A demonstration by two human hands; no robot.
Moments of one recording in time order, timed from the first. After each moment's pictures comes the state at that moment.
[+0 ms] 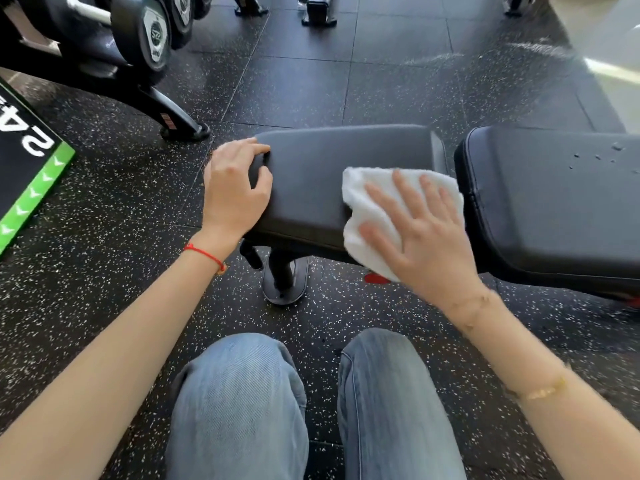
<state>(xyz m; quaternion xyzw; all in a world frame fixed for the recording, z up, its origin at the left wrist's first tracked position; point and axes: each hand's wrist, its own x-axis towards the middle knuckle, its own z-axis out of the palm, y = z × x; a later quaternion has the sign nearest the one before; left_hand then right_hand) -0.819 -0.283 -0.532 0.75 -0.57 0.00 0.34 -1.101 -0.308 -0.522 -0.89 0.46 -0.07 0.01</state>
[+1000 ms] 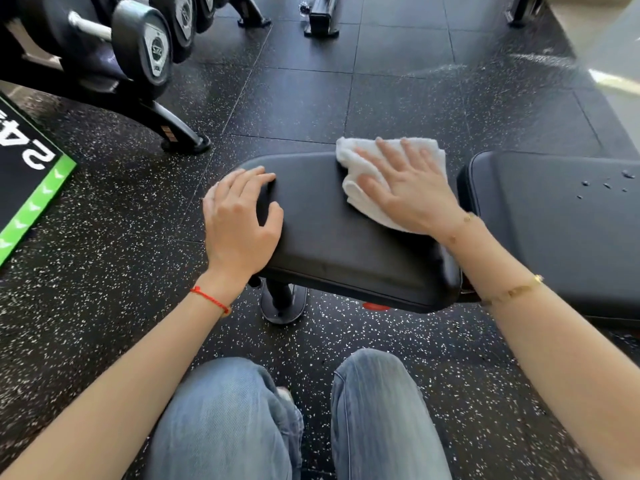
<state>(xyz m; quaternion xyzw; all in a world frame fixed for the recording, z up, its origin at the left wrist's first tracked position) -0.840 -0.281 -0.533 0.78 -0.56 0.04 0.29 -1.056 -0.422 -0.508 -0.88 0.46 -0.02 0.09</state>
